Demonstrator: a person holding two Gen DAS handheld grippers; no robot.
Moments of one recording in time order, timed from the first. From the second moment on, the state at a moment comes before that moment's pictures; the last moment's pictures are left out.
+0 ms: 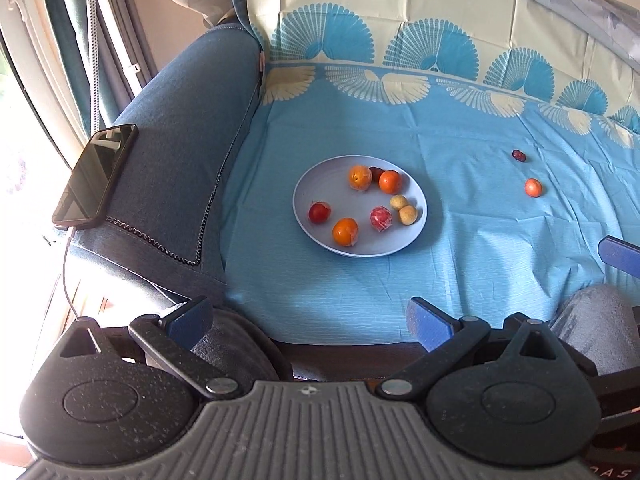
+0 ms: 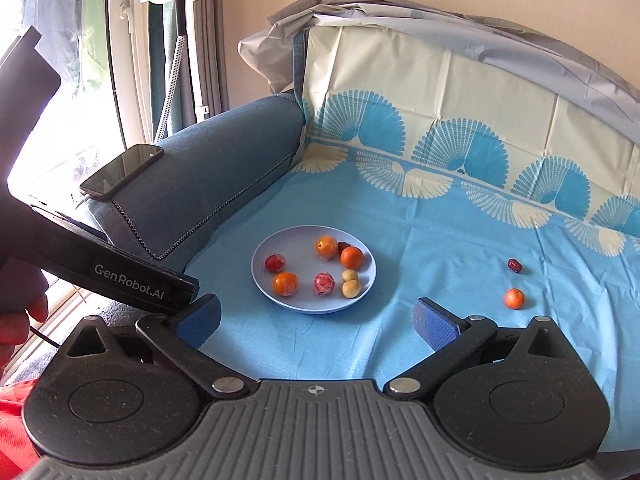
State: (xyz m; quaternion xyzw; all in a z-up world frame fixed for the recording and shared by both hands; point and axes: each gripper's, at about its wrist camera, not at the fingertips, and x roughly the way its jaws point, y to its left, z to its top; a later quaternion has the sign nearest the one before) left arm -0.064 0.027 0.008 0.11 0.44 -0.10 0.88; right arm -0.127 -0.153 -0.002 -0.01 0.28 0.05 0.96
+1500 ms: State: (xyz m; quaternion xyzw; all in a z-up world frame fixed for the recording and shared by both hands) left arm 0.084 -0.096 -0.045 0.17 0.52 -0.09 0.83; right arm 0.050 -0.376 -0.158 0.11 0.30 -0.26 0.91
